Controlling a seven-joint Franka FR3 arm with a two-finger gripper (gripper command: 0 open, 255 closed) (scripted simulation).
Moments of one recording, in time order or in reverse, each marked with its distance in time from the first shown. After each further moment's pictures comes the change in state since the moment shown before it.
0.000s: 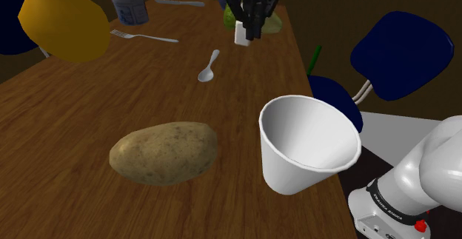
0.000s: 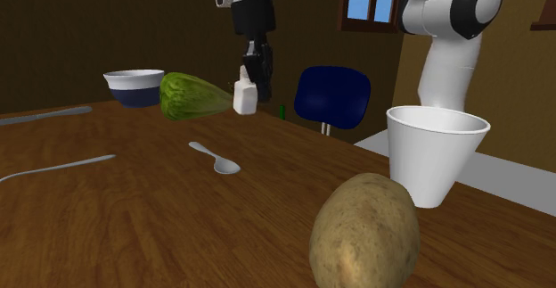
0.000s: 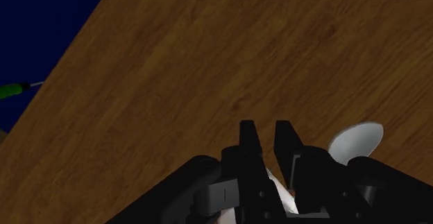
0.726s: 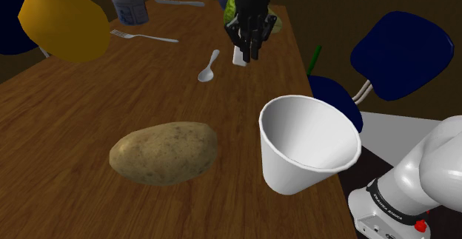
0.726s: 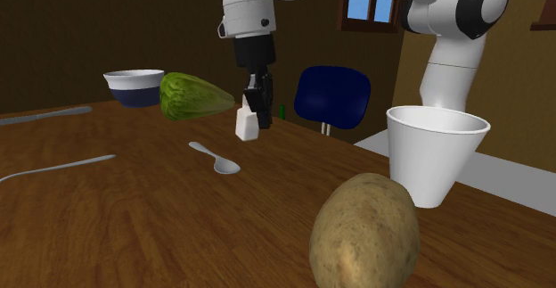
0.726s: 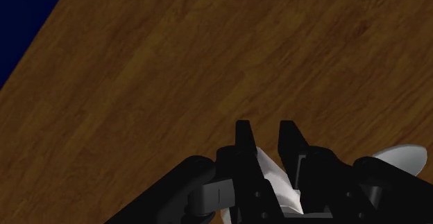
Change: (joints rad) arm -0.001 -0.039 -0.004 -0.188 0.011 0.151 -0.015
